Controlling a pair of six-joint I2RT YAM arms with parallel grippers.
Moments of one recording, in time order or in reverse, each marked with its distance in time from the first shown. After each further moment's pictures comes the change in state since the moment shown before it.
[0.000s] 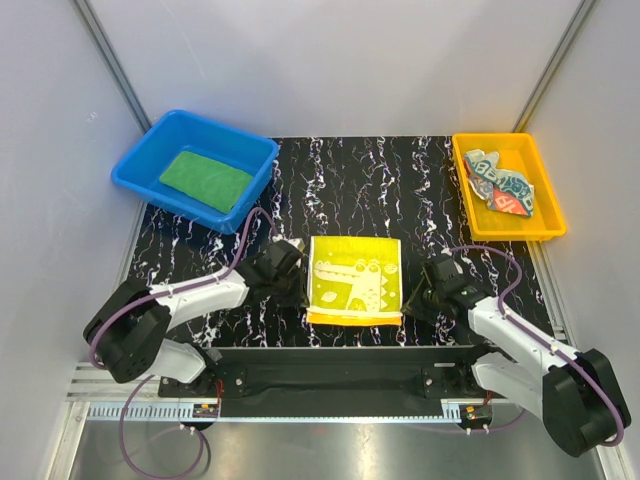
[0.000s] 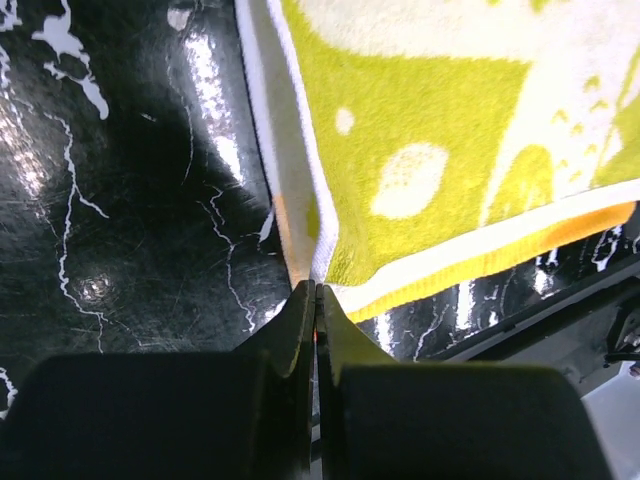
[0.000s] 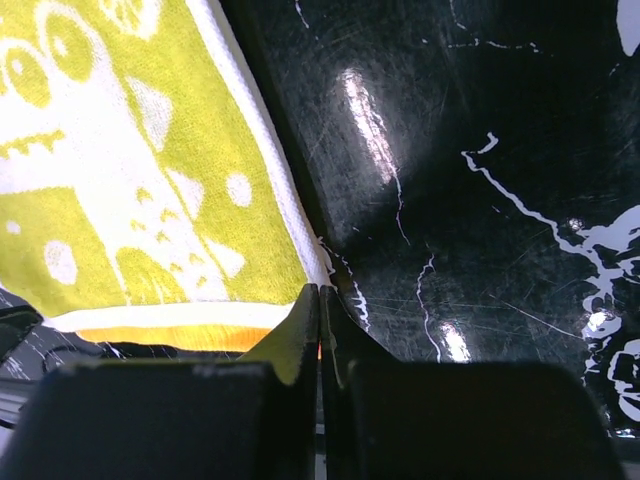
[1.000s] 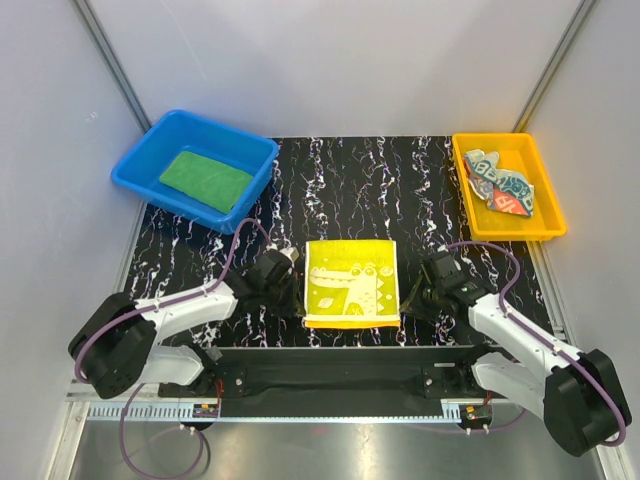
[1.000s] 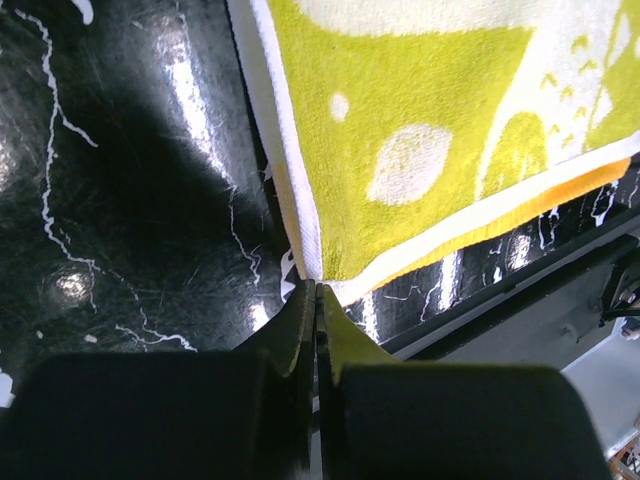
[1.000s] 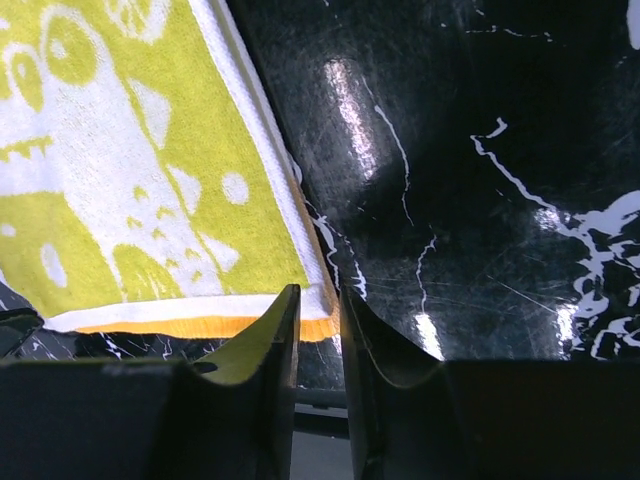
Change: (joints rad) left arm -0.001 -0.113 -0.102 0.018 0.058 -0.016; right arm 0.011 0.003 0.055 -0.084 -0.005 -0.064
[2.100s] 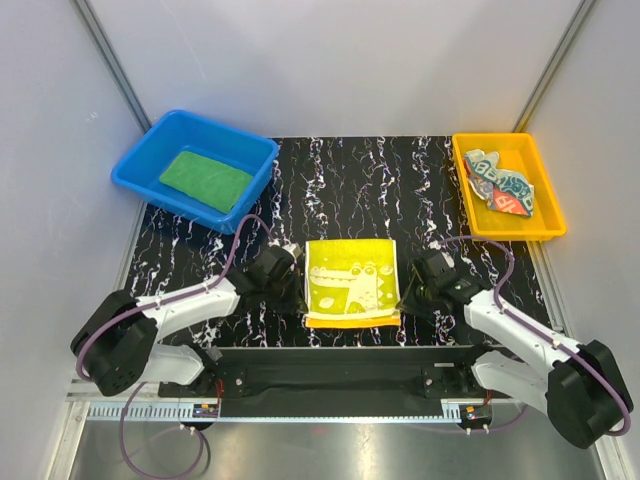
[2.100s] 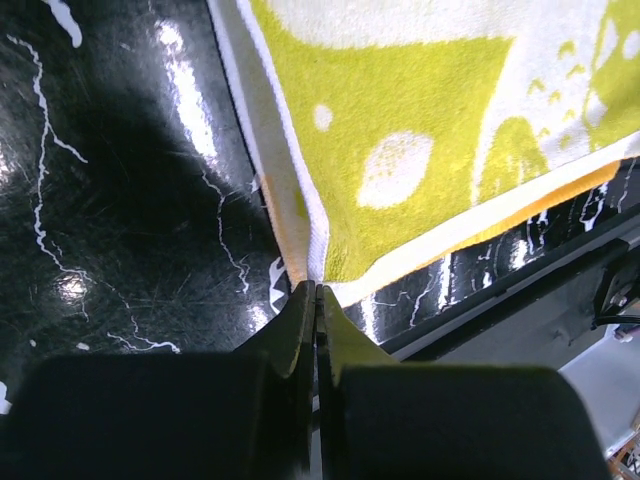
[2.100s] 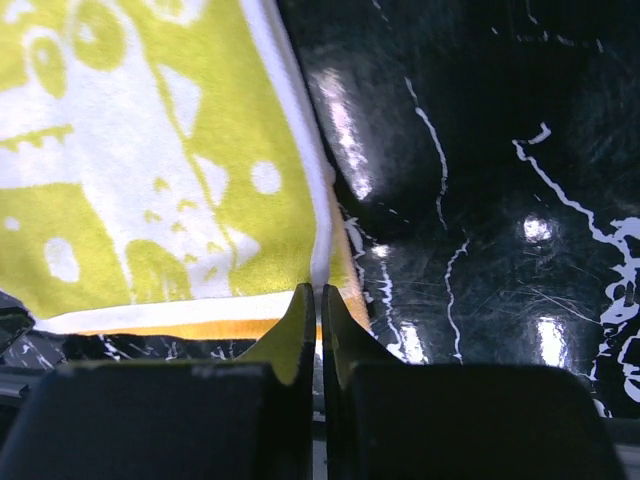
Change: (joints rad) left arm 0.000 0.019 0.027 -0.005 0.001 0.001; right arm 0.087 0.034 0.010 0.035 0.059 0.039
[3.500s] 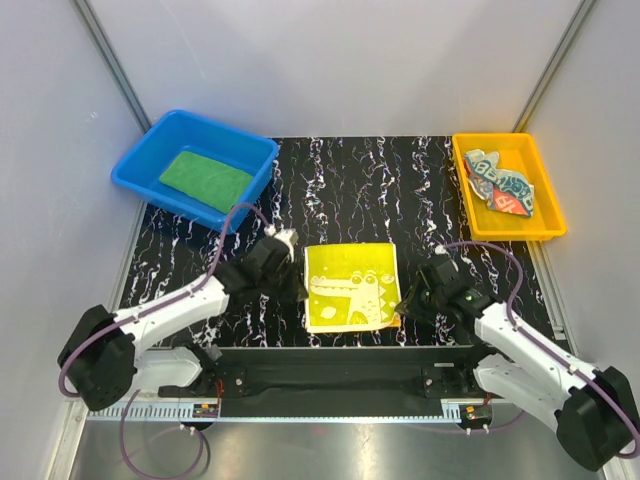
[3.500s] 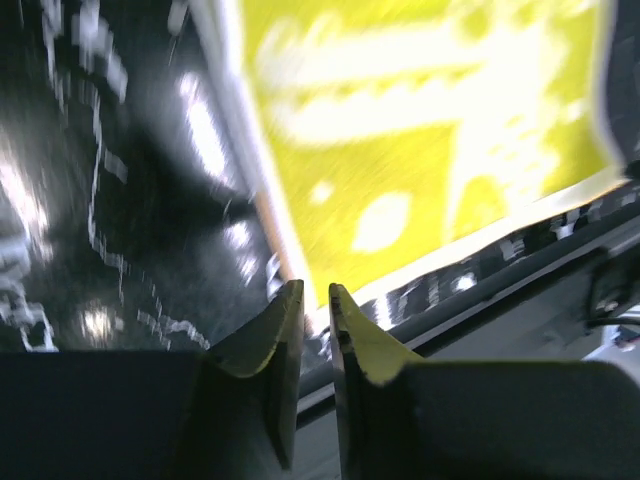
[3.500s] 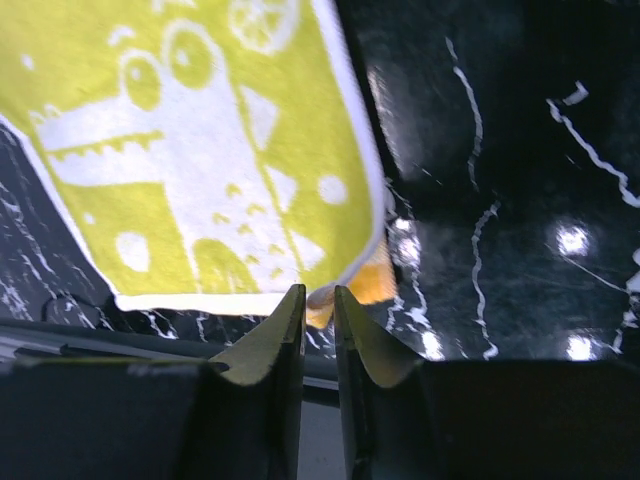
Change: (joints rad) left arm -0.006 -0.111 0.048 -0.096 -0.079 0.041; right arm 0.005 -0.155 -0.019 -0.074 -0.050 0.014
